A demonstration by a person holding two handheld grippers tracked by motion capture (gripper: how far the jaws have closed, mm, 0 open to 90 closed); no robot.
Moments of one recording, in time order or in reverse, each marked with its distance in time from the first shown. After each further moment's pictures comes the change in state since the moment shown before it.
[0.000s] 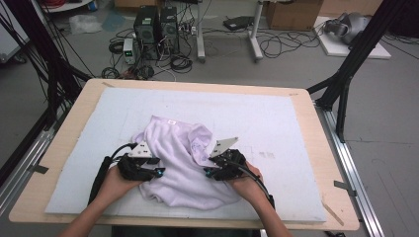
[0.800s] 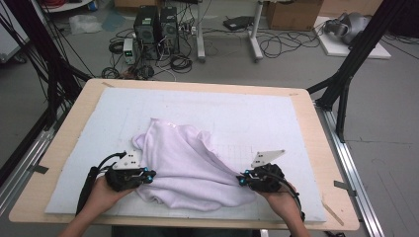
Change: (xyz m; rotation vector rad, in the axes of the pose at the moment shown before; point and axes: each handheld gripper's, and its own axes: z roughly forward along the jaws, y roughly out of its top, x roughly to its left) left arm -0.020 -0.017 -0.039 -0.063 -0.042 0.025; right arm -0.005 -0.084 -0.069 -0.072 0.033 0.185
